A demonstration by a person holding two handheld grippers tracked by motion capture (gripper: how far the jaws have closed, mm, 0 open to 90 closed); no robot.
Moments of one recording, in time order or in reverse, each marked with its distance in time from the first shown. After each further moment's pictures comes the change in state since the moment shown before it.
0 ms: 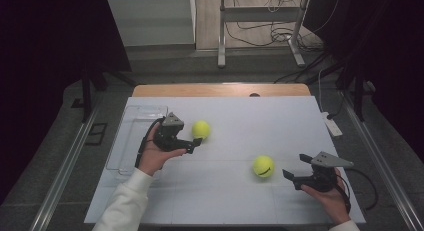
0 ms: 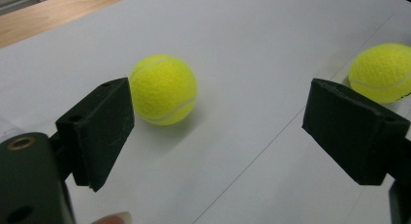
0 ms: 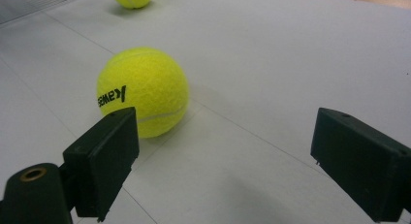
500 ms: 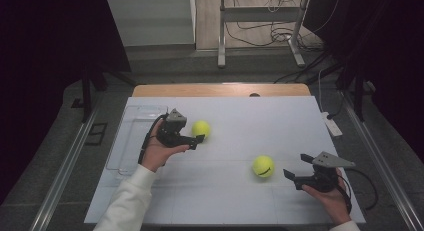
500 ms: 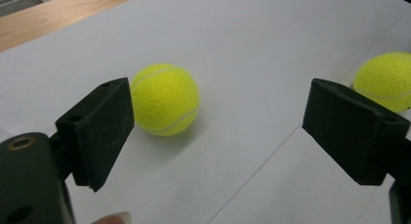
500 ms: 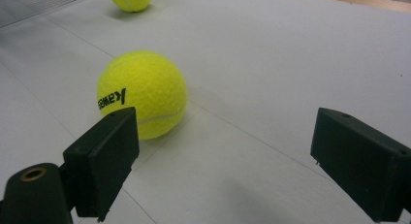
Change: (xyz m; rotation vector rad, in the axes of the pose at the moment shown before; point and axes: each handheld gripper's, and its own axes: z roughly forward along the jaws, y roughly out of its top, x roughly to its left) left arm 0.003 0.010 0.009 0.010 0.003 -0.017; right arm 0.000 0.000 -0.003 -0.012 -0.006 0.000
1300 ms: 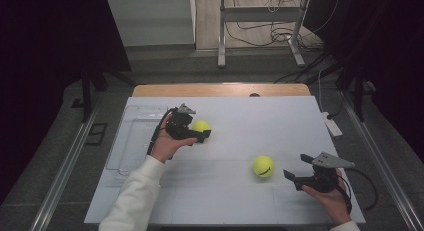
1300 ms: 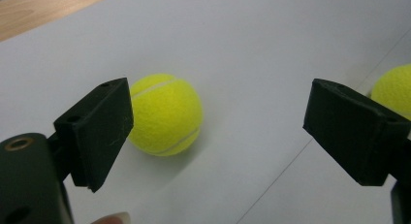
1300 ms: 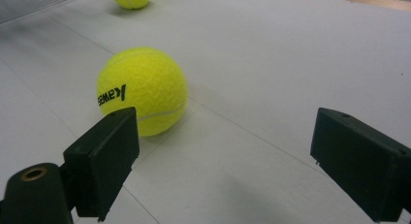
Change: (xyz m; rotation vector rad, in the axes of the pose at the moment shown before) left arm 0.004 0.020 0.028 0.070 0.002 -0.016; right arm 0.000 -0.001 0.000 0.008 0.000 -0.006
